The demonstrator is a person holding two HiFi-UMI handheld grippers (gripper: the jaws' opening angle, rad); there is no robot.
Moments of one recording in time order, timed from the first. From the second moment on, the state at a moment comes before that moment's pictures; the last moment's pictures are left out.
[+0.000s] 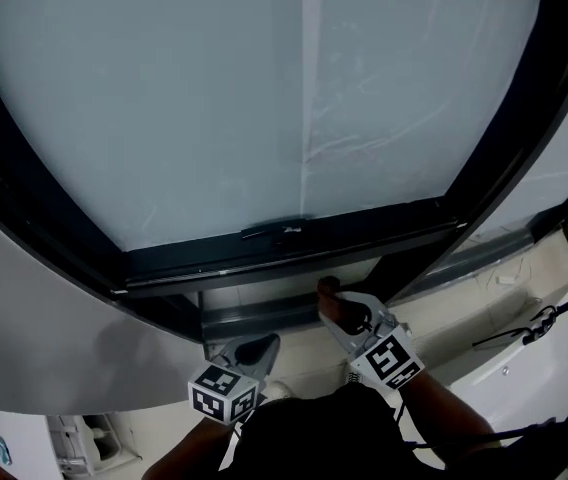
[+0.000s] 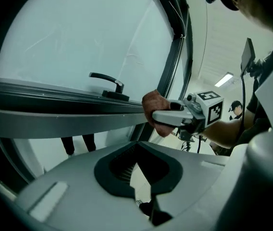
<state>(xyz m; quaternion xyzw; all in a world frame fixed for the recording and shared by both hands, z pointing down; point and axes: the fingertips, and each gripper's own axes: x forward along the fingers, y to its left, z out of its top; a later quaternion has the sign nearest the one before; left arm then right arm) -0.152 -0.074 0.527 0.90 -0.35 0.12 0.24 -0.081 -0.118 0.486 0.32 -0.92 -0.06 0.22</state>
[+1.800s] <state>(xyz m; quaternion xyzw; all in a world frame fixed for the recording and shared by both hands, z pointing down) -0.026 0.247 0.501 0.88 -0.40 0.11 0.24 0.037 0.241 0.471 0.29 -0.95 0.14 0.03</state>
